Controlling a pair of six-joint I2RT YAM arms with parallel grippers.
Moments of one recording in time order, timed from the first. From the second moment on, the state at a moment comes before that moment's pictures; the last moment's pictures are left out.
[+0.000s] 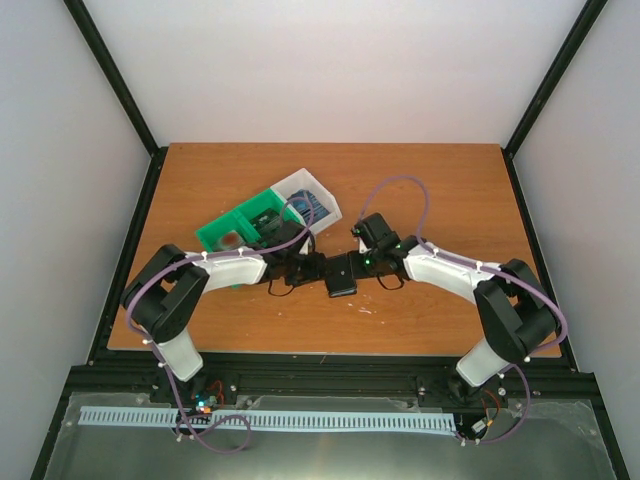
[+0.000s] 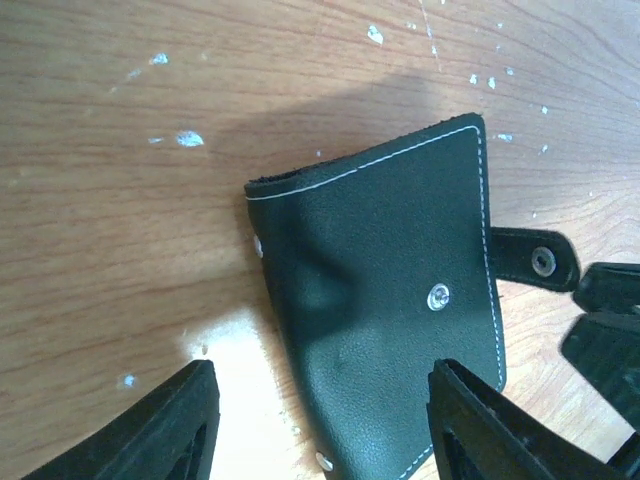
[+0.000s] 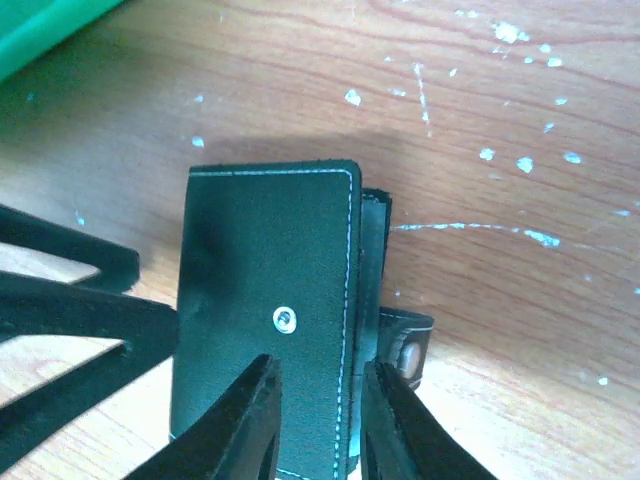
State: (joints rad) left arm -0.68 1.71 0.88 -0.13 0.29 -0.82; right arm 0.63 1.58 0.90 -0.34 -0.15 0.45
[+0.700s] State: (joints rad) left arm -0.68 1.73 0.85 -0.05 0.30 -0.93; right arm 0.74 1.69 1.09 -0.61 0.14 0.42
